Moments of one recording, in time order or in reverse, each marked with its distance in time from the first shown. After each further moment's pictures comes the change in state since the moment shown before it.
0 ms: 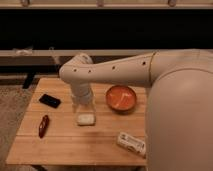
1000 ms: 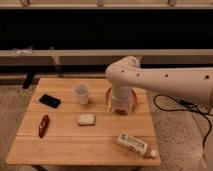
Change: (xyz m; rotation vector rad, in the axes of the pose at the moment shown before) arm 0.039 -0.186 -0.001 0.001 0.048 0.070
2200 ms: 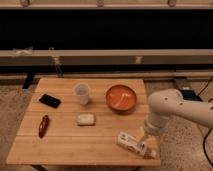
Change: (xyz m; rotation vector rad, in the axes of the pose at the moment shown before) arm 0.093 -0.114 0.101 -0.081 0.148 -0.080
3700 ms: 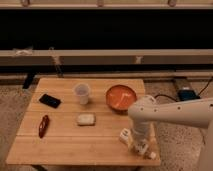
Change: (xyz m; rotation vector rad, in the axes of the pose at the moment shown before) arm -0.026 0.018 0.053 0.167 0.016 -0.115
